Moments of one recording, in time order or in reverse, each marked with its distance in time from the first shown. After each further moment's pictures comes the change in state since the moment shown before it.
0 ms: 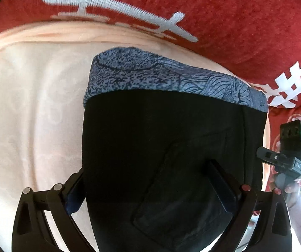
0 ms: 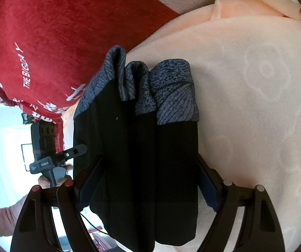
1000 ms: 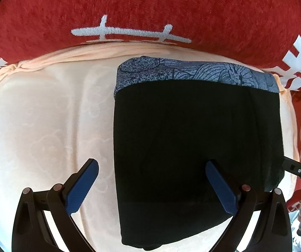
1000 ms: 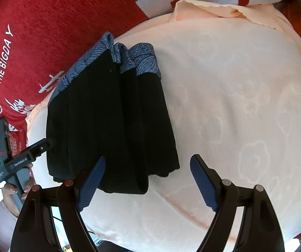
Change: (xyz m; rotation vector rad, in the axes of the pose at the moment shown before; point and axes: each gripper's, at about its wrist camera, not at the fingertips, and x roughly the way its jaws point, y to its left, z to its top) left arm -0.026 -0.045 -0.021 0.072 -0.030 0.257; right arm -0.038 0.030 -0.058 0.045 -0.066 -0.340
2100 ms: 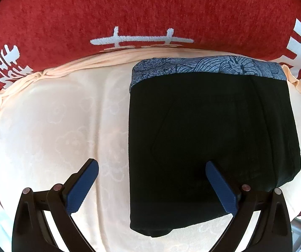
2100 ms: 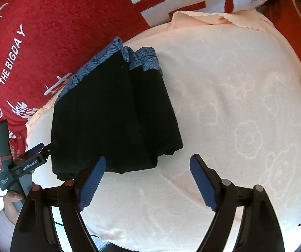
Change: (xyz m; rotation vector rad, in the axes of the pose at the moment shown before) left arm -0.022 -0.028 -0.032 0.041 -0.073 0.208; right arm -0.024 0.009 -0.024 0.017 -0.079 -0.030
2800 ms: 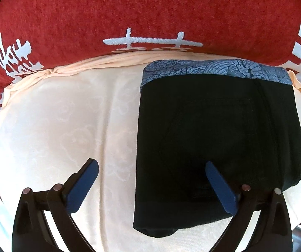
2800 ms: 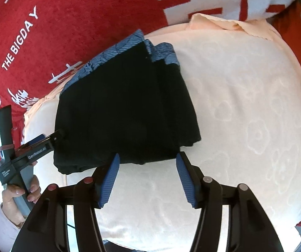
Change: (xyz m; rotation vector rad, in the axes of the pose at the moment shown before) left arm -0.004 0.002 -0.010 -0.033 -0.049 0.051; right arm 0.003 0.032 -0.014 -0.060 -0.009 -0.034
